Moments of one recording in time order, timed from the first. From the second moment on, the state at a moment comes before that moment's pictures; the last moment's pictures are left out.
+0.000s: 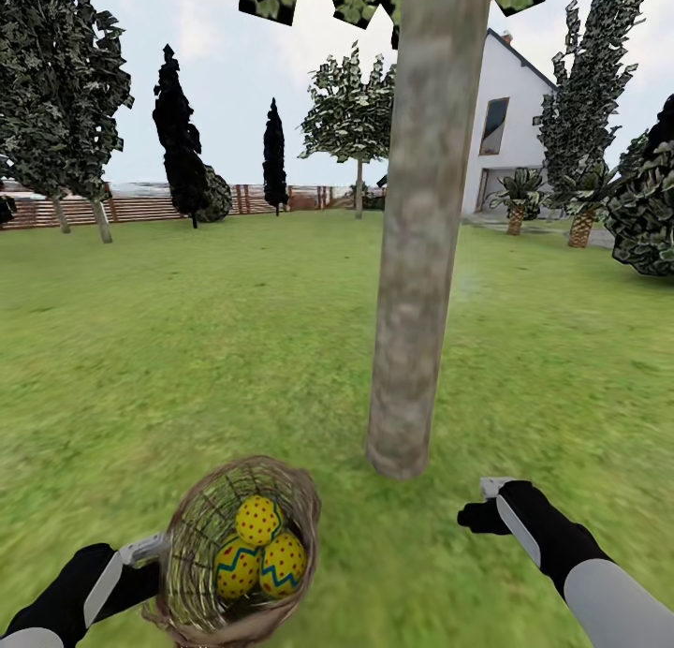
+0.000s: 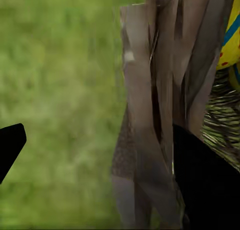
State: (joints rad) left arm -0.50 0.23 0.21 -0.54 0.17 0.72 -0.02; right arm -0.65 -0.22 0.24 -0.61 -0.29 0.73 -0.01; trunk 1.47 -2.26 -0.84
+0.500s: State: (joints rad) left arm -0.50 0.23 0.21 -0.57 0.17 0.72 -0.02; right arm -0.65 -0.19 0.24 -0.61 -0.28 0.73 -0.01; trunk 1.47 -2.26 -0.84
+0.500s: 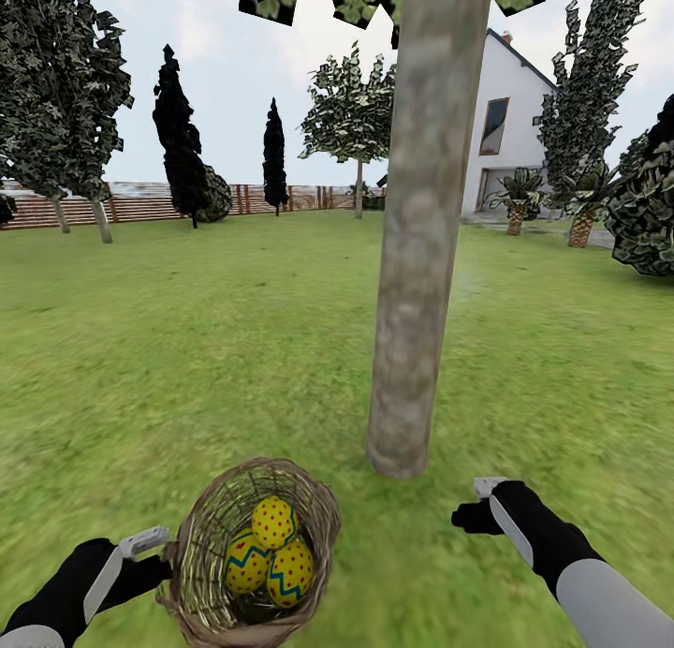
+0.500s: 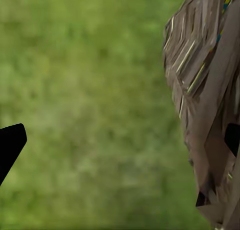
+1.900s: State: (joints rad) left arm -0.50 0.19 0.21 -0.54 0.18 0.72 -0.02; right arm -0.65 -0.18 0.24 -0.61 -0.28 0.73 -0.01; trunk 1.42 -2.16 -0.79
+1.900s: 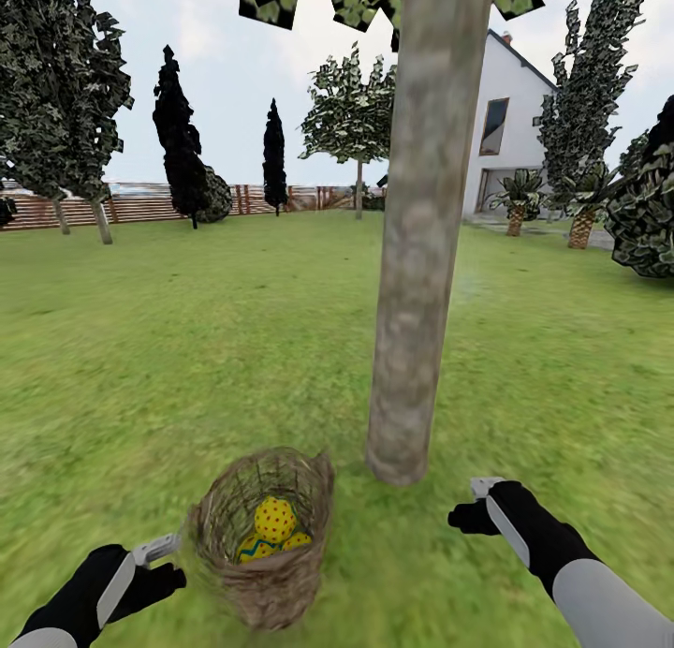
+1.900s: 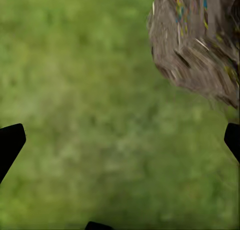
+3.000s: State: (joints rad) left arm -0.50 0.19 0.21 -0.54 0.18 0.73 -0.03; right arm -0.65 -0.18 0.24 -0.58 -0.28 0.70 -0.01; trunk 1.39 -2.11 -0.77
